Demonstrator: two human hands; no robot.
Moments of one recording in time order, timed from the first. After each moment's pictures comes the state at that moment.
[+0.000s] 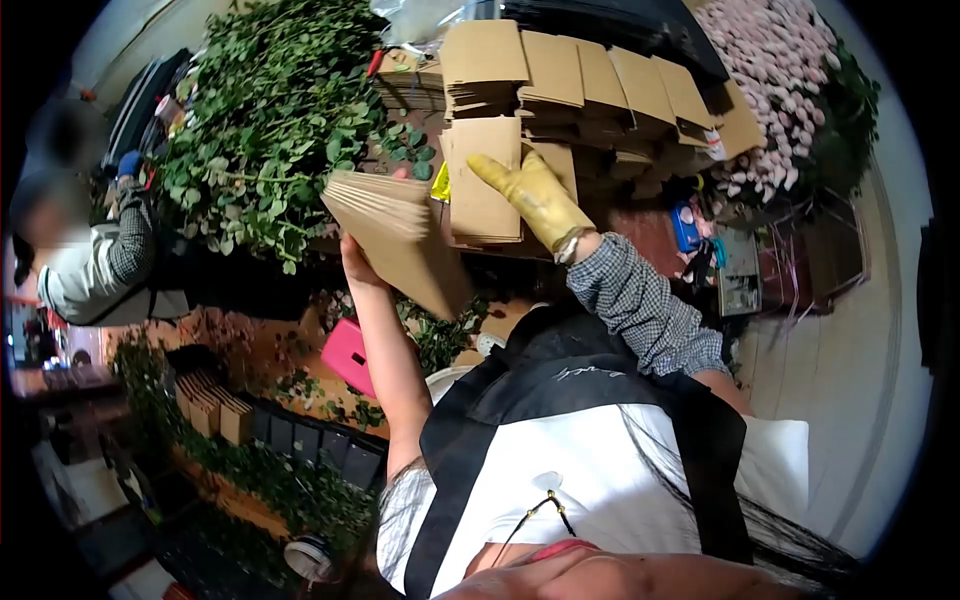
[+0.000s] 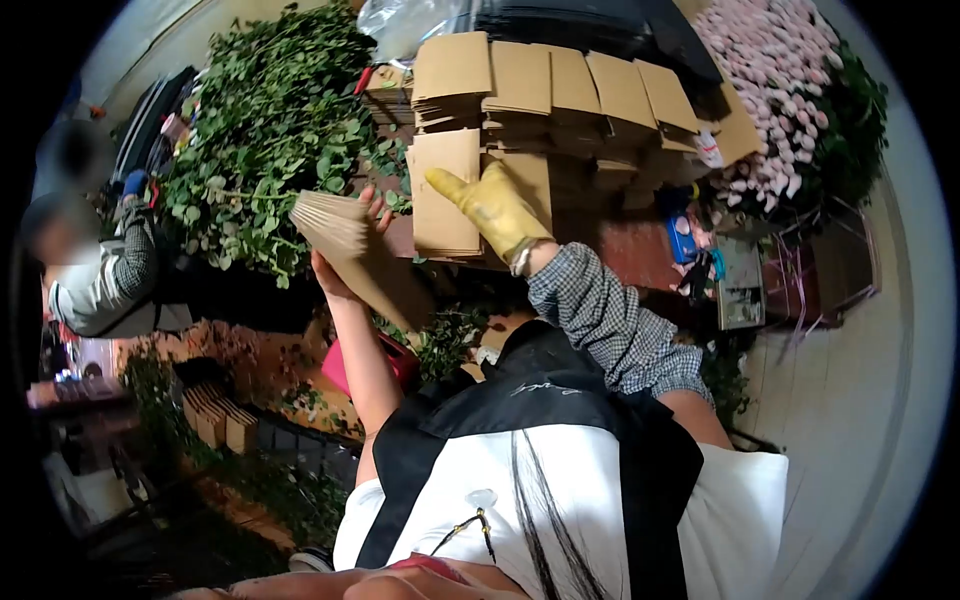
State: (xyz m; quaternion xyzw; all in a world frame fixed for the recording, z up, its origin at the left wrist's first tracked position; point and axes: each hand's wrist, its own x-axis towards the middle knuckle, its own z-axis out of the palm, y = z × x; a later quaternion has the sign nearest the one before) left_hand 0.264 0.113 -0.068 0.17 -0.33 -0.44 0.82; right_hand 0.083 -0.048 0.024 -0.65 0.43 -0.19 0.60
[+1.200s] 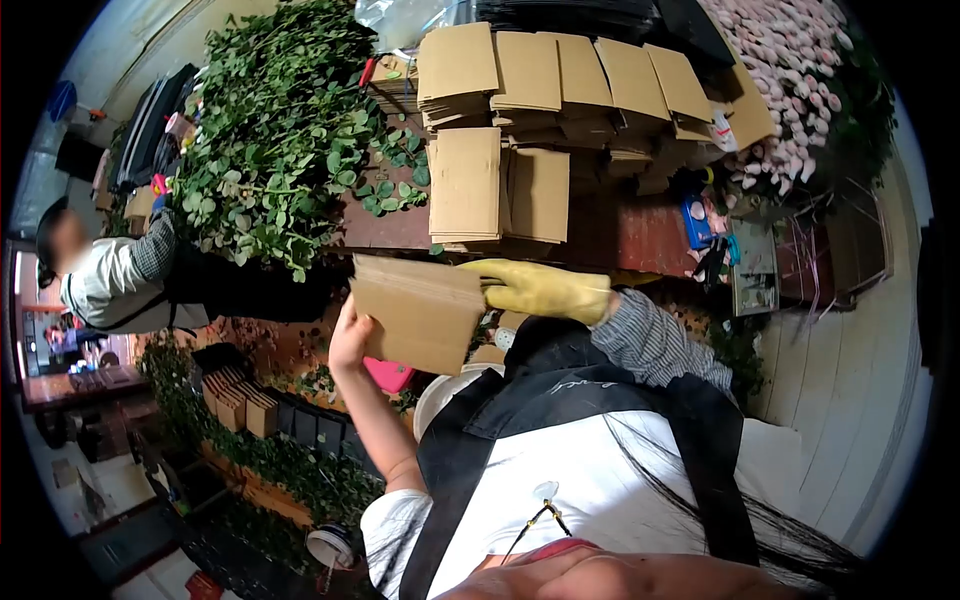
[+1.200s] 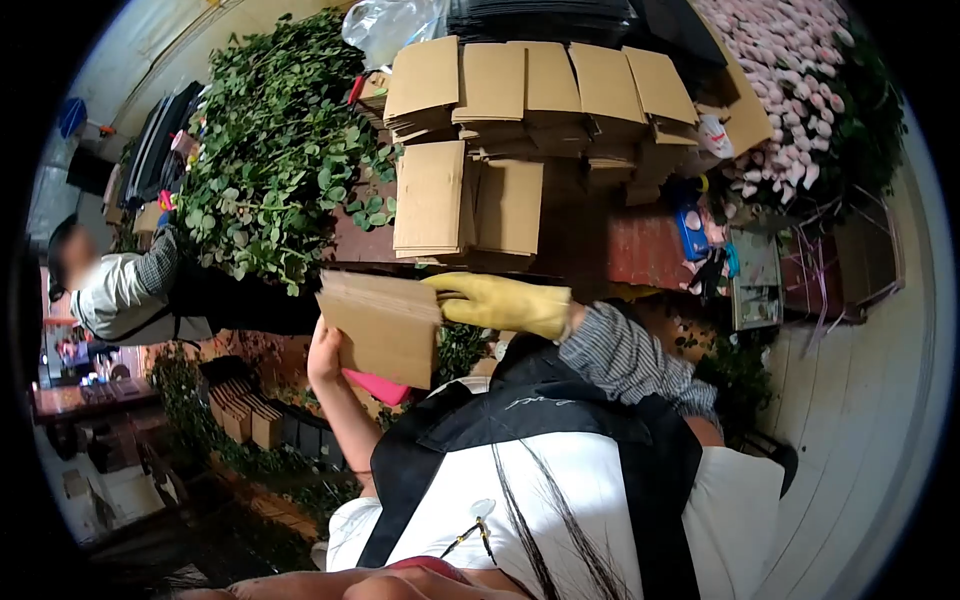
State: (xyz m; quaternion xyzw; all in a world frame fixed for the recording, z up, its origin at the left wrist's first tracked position) left_hand 0.256 0.240 -0.076 0.54 -0.32 -0.44 0.64; right_hand 0.006 -0.020 0.027 -0.73 0.05 0.08 0.68
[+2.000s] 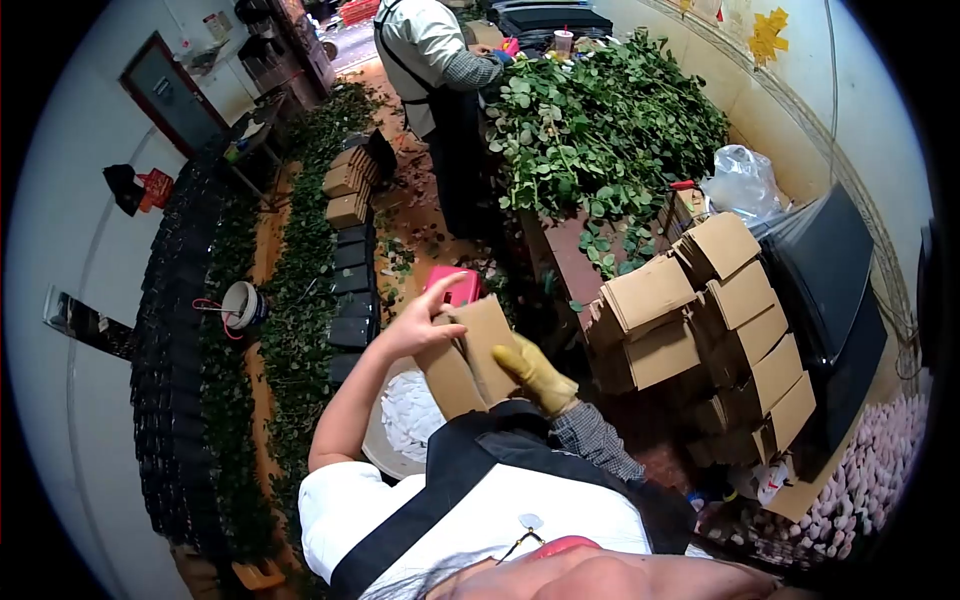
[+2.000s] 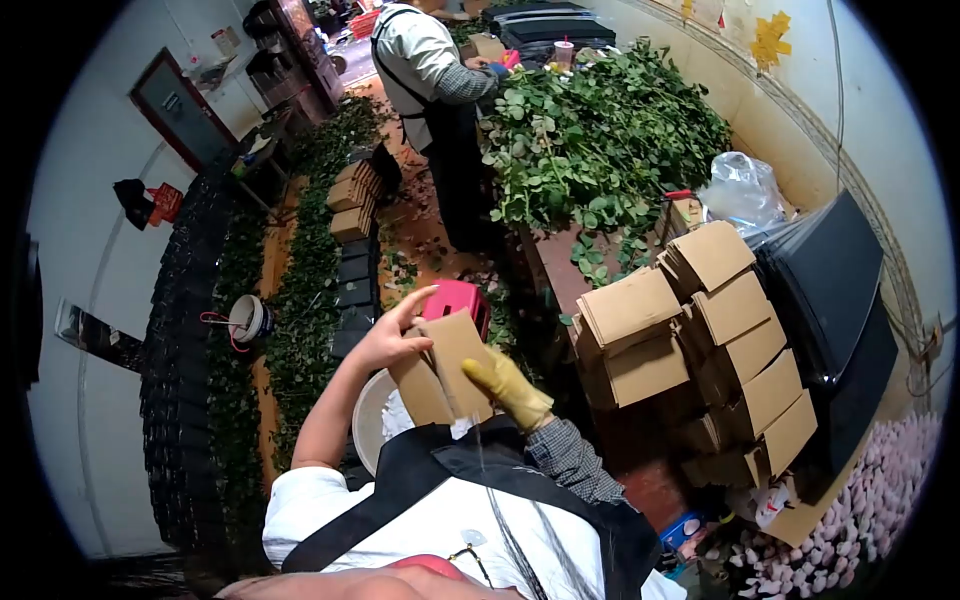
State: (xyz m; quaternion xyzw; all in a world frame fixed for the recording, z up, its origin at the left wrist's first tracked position) left_hand 0.062 0.308 0.032 0.75 -0.11 -0.20 0.62; right_hand 0.031 0.059 -0.021 -0.49 -0.14 0.31 0.80
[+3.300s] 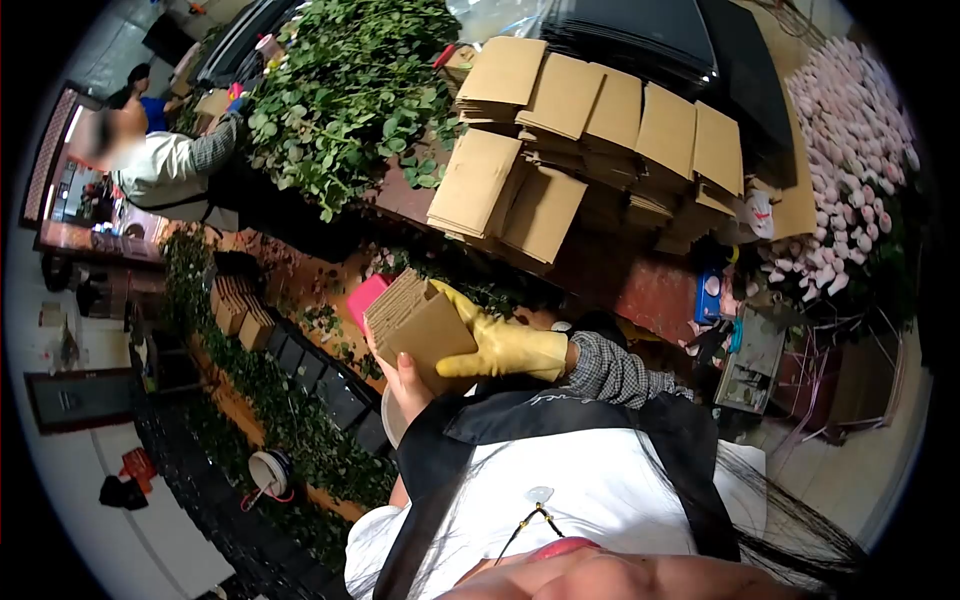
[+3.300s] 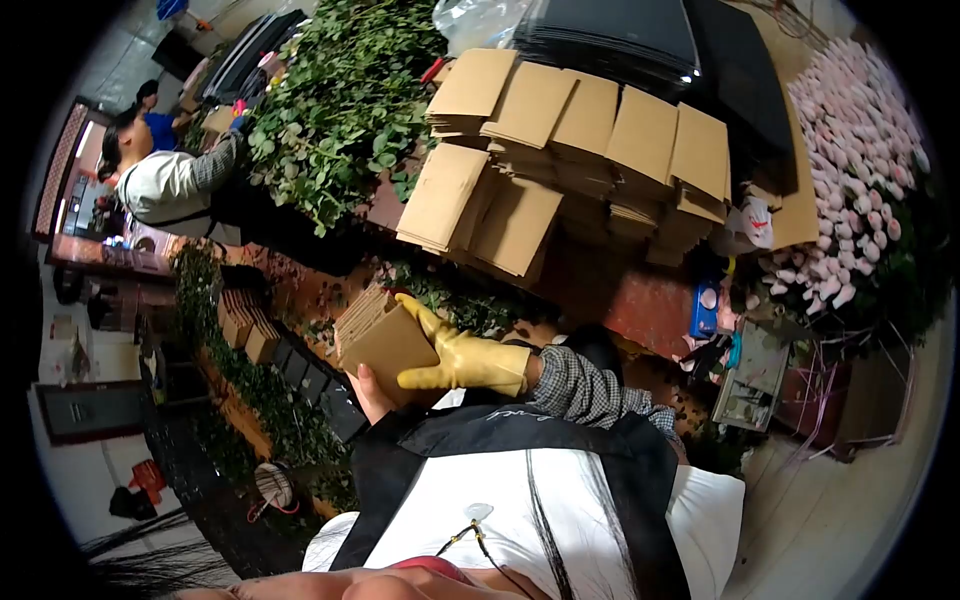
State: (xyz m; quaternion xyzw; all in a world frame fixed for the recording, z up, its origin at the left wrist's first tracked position) left_hand 0.001 0.187 0.002 0.57 -0.07 -0.07 0.81; right_hand -0.038 0.009 0.026 -0.65 -0.04 0.08 0.75
